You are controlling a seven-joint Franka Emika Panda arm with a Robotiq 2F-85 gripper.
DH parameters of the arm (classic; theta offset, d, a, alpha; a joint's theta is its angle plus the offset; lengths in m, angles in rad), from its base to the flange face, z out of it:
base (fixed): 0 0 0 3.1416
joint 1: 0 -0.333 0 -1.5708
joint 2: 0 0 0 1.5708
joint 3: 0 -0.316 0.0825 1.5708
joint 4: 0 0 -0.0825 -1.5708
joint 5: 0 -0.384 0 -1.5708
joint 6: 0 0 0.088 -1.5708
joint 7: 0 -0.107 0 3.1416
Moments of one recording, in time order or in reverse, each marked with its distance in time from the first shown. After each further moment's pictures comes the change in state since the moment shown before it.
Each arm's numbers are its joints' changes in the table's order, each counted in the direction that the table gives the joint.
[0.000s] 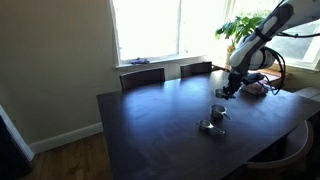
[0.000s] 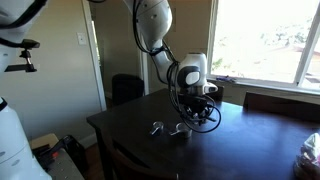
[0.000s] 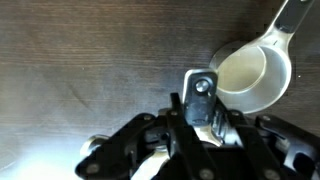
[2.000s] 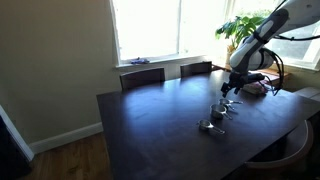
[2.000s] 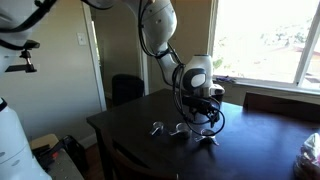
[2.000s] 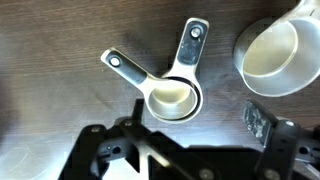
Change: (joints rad) arm 0.004 -0.048 0.030 -0.073 -0.023 -0.003 -0.082
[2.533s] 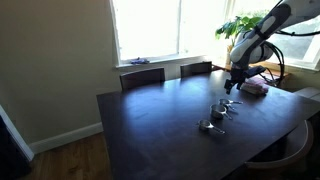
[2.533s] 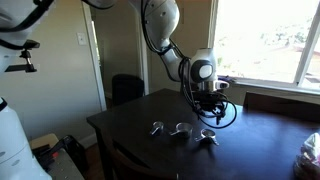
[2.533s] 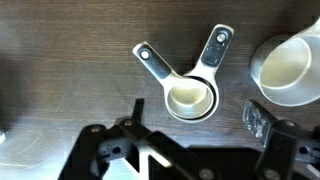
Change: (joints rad) arm -0.004 -0.001 0.025 -0.090 0.114 -0.159 0.033
